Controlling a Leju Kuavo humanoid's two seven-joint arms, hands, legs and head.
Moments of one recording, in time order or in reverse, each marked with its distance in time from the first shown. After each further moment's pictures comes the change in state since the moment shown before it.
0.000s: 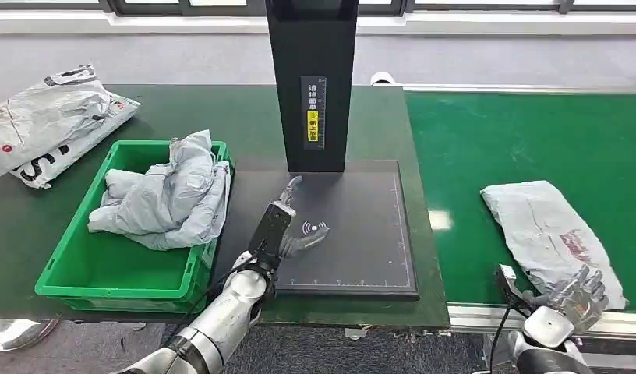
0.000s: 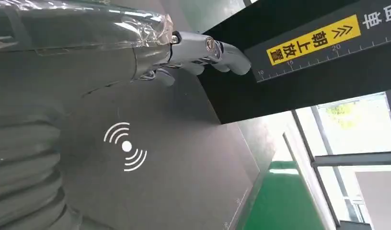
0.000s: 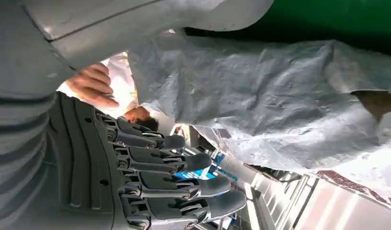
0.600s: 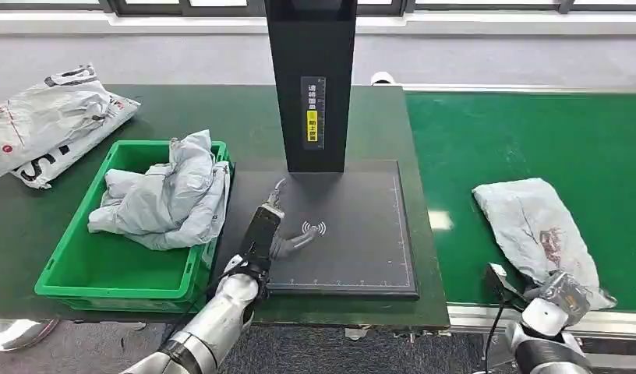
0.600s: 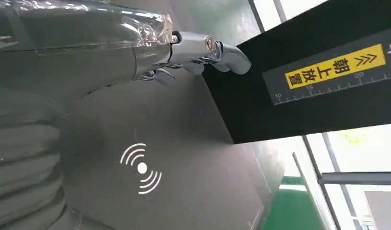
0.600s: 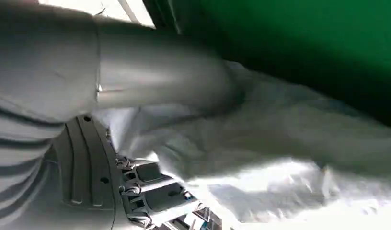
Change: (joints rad) left arm 0.028 0.030 0.018 -0.020 0.010 0.038 -0.003; right arm -0.046 0.005 0.001 0.020 -0.016 0.078 -0.101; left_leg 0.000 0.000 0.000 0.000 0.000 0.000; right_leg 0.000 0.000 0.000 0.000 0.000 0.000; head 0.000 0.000
